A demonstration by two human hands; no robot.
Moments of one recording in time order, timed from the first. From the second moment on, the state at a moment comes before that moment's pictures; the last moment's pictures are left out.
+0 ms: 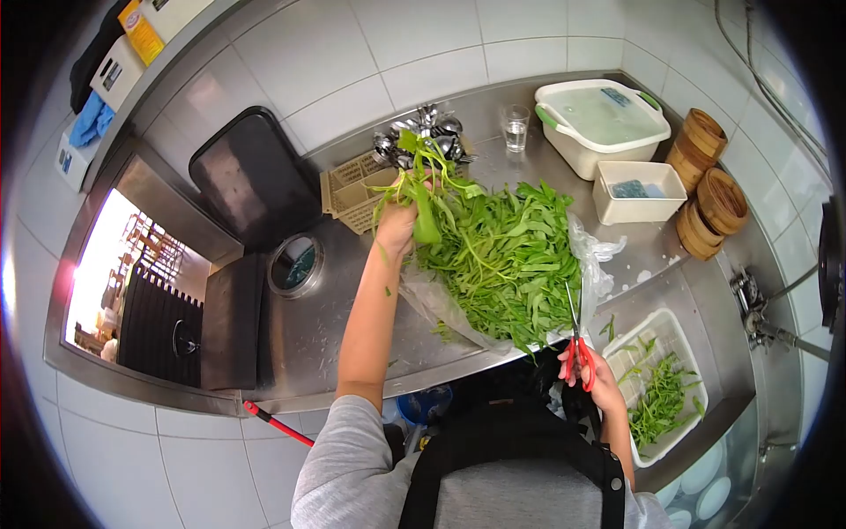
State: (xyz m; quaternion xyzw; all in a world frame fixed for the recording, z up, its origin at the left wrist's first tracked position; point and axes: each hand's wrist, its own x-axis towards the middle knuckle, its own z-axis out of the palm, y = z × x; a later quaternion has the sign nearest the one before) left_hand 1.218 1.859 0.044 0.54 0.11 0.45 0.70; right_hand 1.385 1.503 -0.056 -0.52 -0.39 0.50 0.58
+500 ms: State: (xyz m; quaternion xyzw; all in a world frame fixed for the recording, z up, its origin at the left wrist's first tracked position) left_hand 1.201 1.836 0.092 0.47 0.02 0.47 0.75; right_hand 1.390 1.524 -0.039 -0.49 -0.42 0.48 0.60
